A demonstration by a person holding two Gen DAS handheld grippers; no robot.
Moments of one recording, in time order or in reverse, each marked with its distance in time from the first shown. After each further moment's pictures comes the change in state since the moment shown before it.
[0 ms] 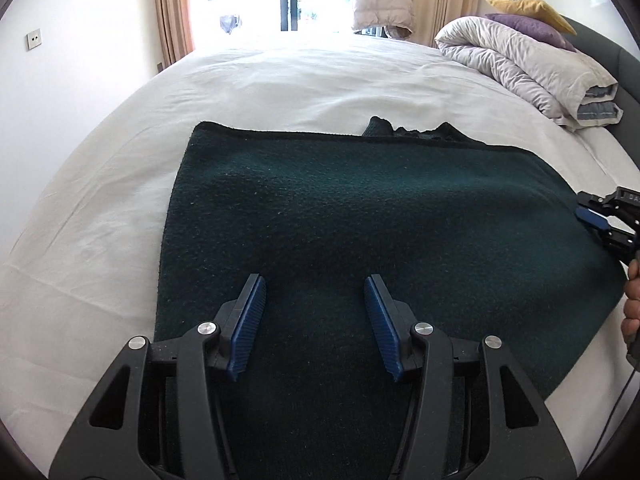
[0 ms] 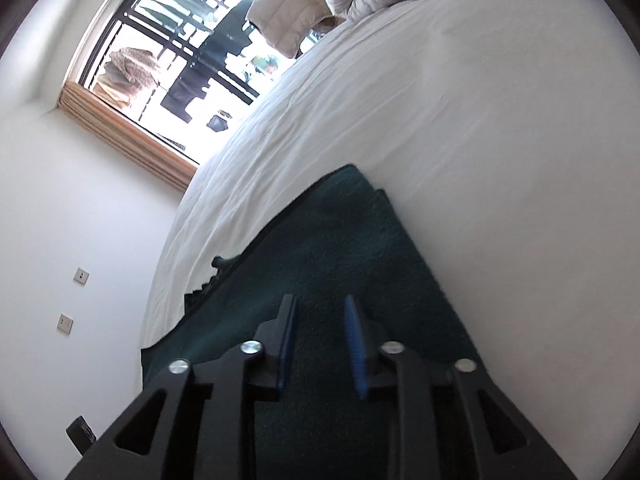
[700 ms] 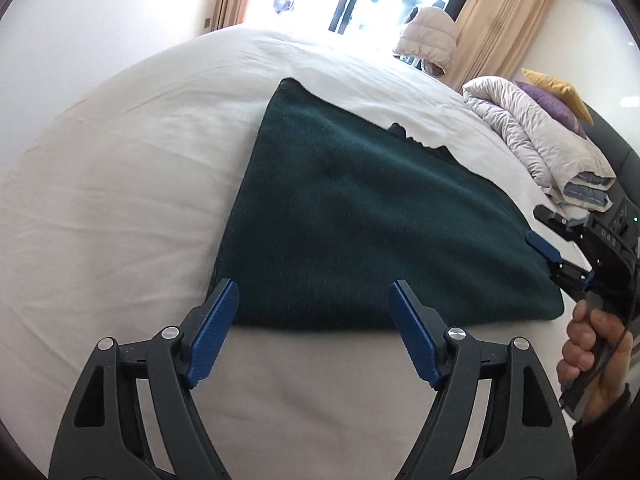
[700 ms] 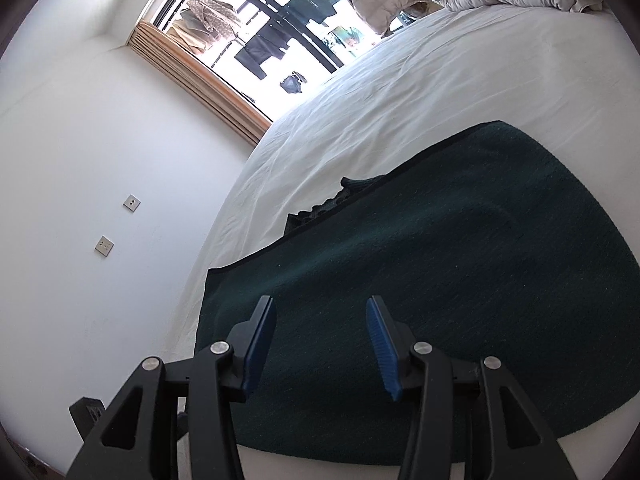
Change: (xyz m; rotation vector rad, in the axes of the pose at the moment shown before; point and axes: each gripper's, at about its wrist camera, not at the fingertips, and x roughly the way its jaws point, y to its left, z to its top) left arm -0.094 0.045 -0.087 -0.311 0.010 -0.104; right arm 0.004 0.082 -0.057 -0.167 0.142 0.163
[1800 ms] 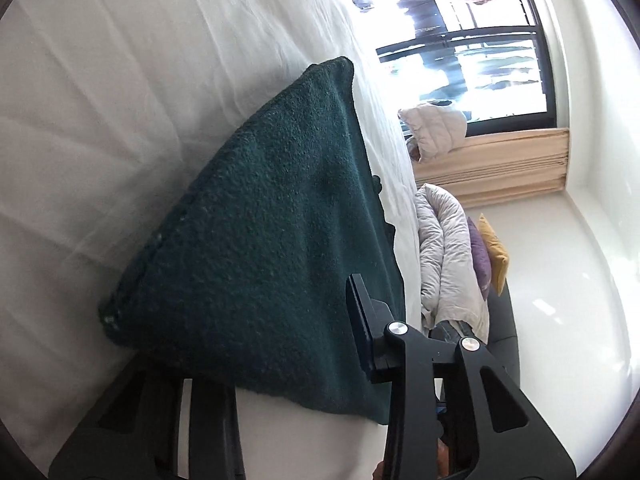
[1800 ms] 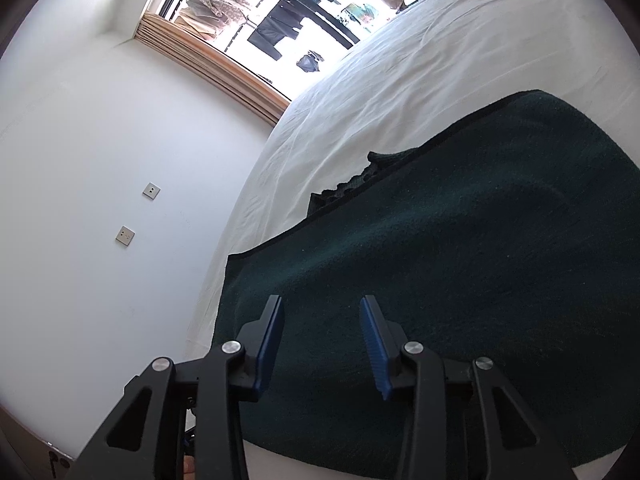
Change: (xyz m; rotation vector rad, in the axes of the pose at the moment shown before) left arm 0.071 0.044 0.022 -0.707 0.023 -0.468; right arm 0.033 0.004 0.003 0.011 0.105 0.081
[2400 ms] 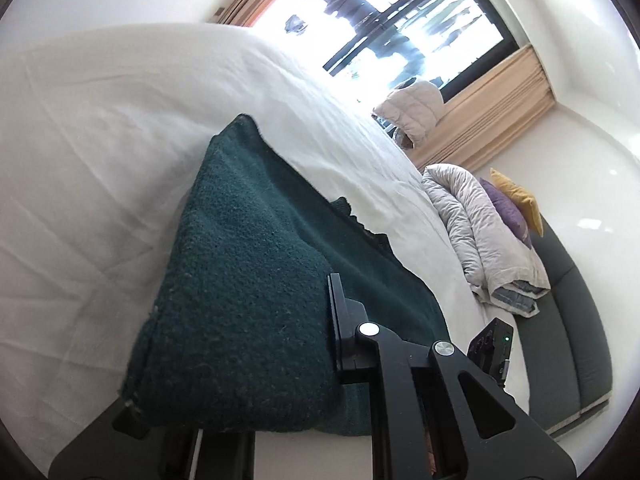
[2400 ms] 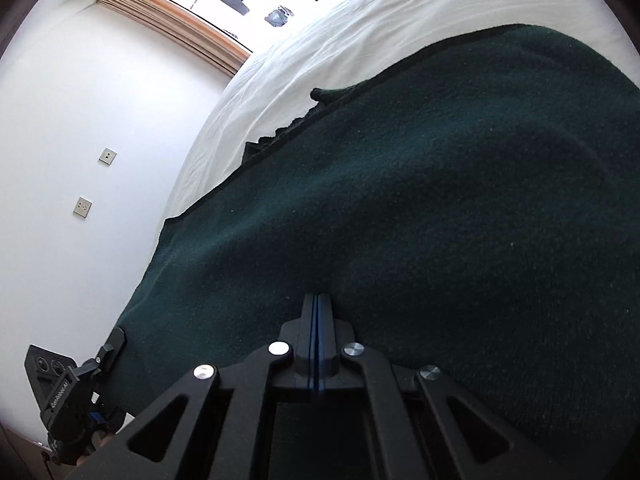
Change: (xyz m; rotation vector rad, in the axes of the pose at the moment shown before) left arm 0.010 -0.100 0.001 0.436 -0.135 0.134; right arm 0.048 -0.032 0.000 0.019 0.160 -0.090
